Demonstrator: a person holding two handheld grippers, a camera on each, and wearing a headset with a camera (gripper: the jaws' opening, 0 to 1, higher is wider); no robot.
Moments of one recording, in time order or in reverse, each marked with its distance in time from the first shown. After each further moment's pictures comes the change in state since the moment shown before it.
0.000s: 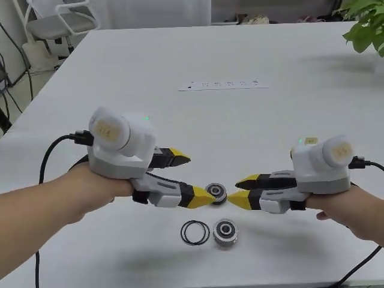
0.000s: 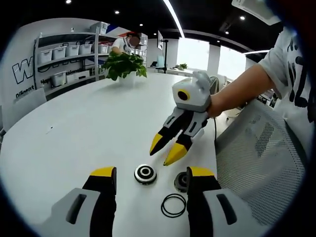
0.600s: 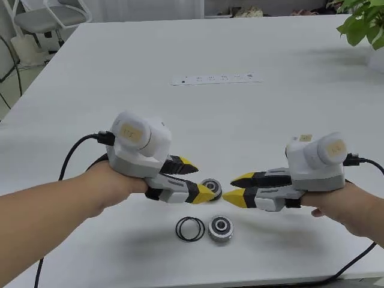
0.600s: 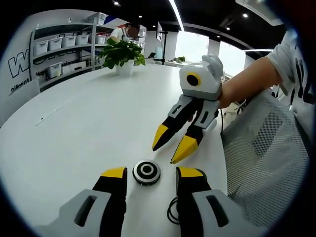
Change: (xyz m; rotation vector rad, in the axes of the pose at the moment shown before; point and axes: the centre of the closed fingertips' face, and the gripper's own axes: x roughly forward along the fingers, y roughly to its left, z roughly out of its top) left arm 0.039 0.005 -0.023 -0.018 0.070 -0.039; right arm 0.001 0.000 -0.006 0.009 0.006 0.001
